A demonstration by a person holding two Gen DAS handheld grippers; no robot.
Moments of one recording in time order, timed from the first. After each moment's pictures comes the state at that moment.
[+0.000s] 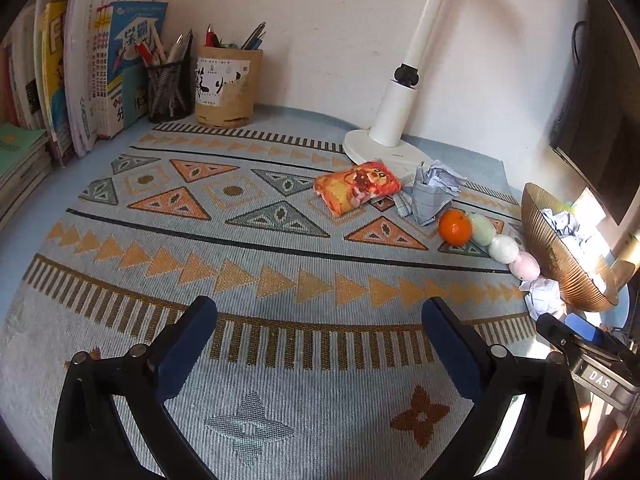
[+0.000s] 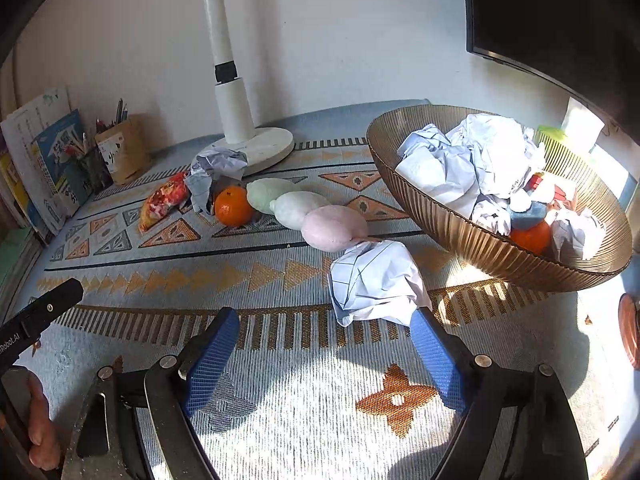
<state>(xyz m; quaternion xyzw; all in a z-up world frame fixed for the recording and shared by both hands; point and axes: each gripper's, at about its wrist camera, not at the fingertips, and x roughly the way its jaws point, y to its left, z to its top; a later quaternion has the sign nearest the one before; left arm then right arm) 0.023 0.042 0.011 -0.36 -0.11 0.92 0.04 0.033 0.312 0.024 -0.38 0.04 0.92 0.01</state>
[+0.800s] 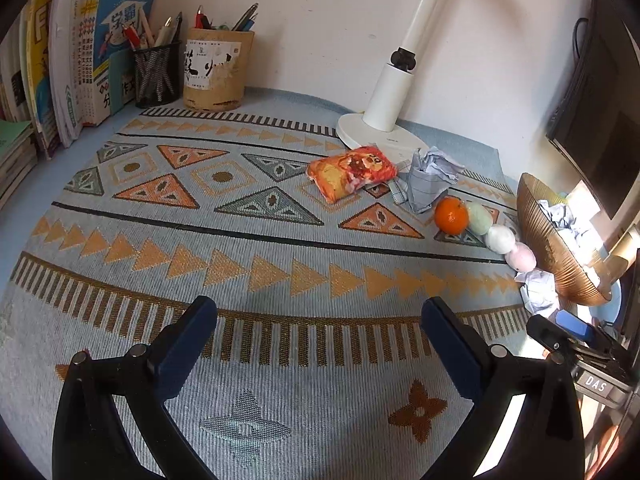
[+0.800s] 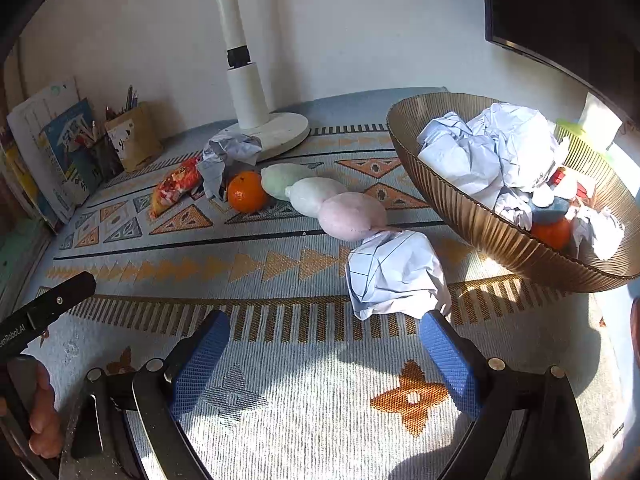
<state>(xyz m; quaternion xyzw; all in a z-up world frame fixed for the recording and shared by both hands) 0.010 0.042 0.010 -0.40 -0.10 0.91 0.07 0.028 0.308 0.025 -0.40 0.05 0.91 -0.04</state>
